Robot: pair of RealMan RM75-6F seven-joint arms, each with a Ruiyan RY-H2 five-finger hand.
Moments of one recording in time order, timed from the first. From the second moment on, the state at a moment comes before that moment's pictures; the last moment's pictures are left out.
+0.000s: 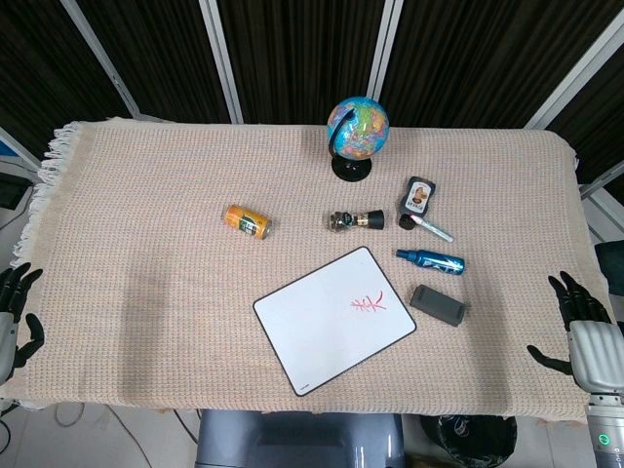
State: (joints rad) left arm -0.05 -1.12 -0.07 -1.68 1.47 1.54 0.03; right arm 0.08 -1.15 0.06 -1.57 -1.46 1.51 0.03
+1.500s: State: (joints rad) left arm -0.05 -1.12 -0.06 -1.69 1.46 1.52 0.01; right arm 0.30 -0.97 0.11 -1.80 -1.13 0.96 0.03
